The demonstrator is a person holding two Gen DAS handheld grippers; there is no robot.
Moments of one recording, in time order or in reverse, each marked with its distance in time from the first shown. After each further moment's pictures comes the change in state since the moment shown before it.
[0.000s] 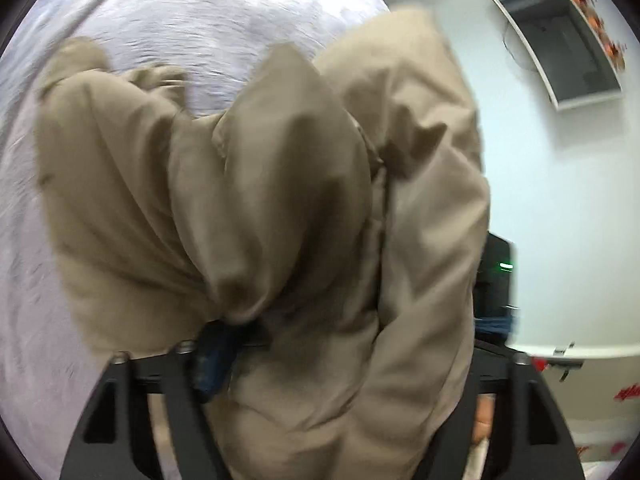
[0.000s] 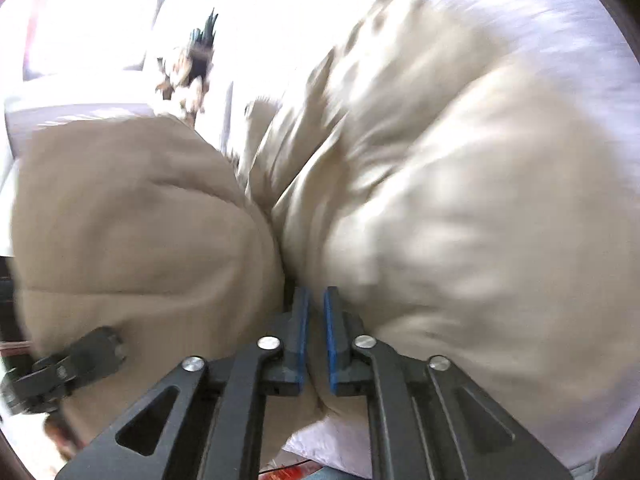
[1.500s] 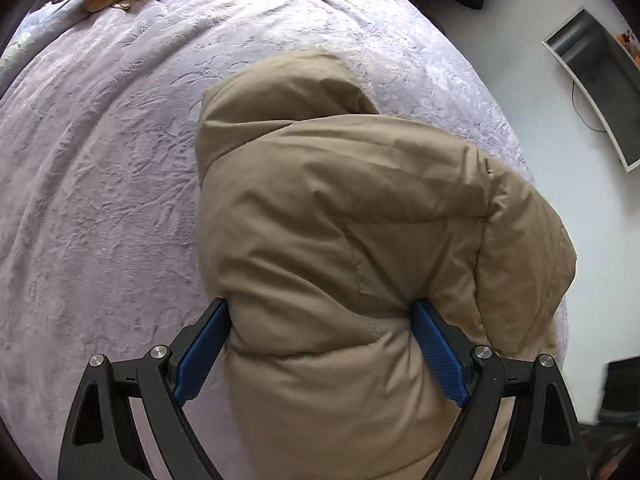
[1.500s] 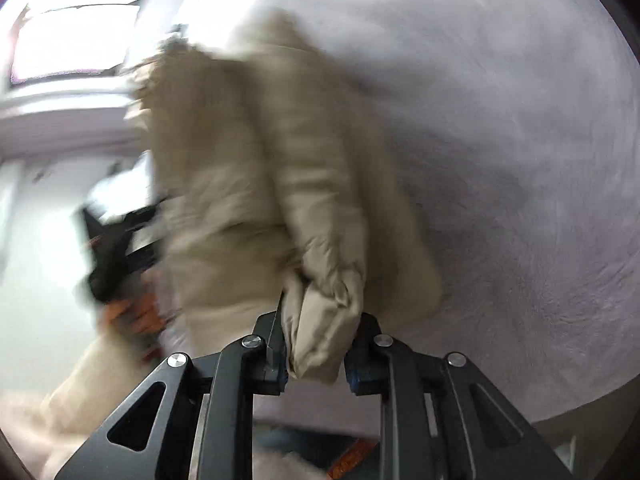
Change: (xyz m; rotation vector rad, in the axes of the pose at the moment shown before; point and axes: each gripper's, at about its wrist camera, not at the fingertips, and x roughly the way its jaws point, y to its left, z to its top) left arm 0.031 0.081 0.037 -0.128 -0.314 0.260; right arm -0.093 -0.057 -0.037 -0.048 0.041 -0.024
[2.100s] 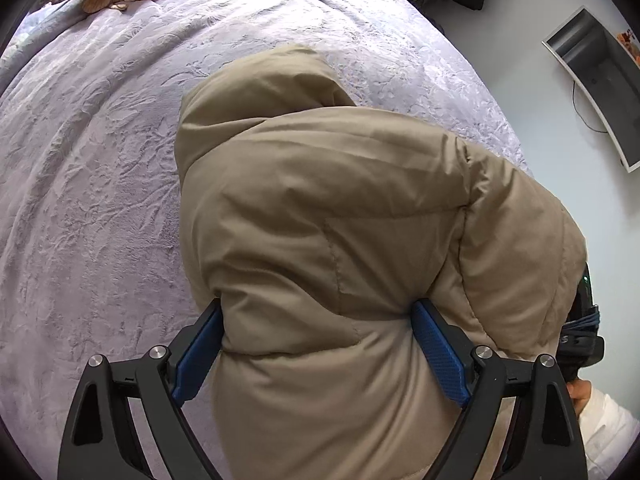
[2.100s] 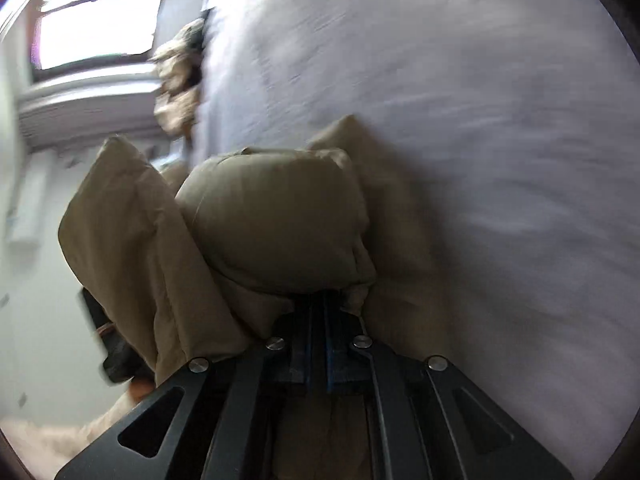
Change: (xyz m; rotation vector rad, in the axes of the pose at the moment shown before) left arm 0.019 -0.007 0.004 0.008 -0.005 0.013; right arm 0.100 -0.026 0.136 -0.031 0.119 0.161
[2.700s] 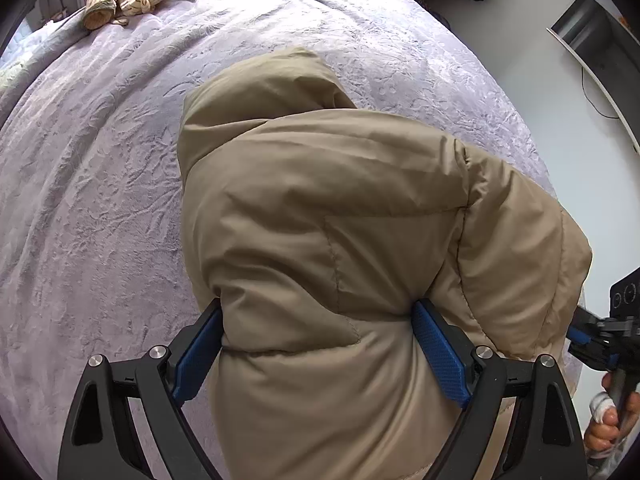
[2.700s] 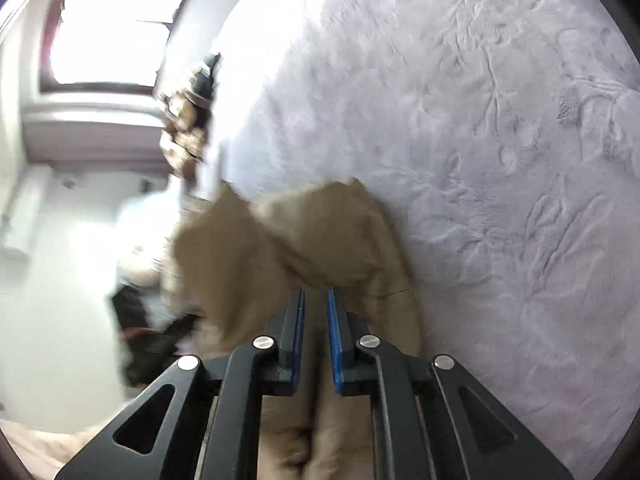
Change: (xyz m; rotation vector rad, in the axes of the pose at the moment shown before) left arm 0.001 -0.016 0.000 0.031 -0.005 0.079; right arm -0.084 0.034 -0.027 0.005 -0.223 -0.068
